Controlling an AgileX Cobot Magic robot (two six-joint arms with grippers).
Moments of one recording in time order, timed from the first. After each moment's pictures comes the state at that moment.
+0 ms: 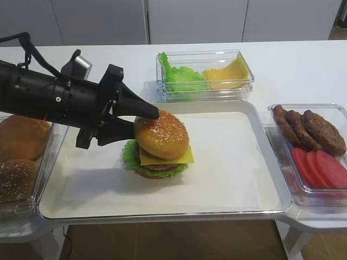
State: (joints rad) left arm -0.22 1.64 -0.88 -1.44 0.97 0.61; right arm 0.11 -0.02 -0.49 0.02 1.14 0.07
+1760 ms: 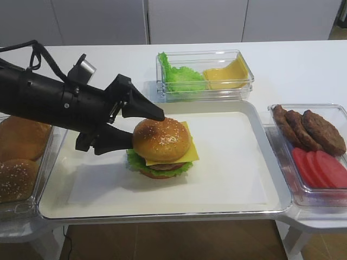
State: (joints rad) left arm -0.26 1.64 -0.88 -1.39 0.85 0.60; right arm 0.11 -0.02 -0.49 0.02 1.14 0.07
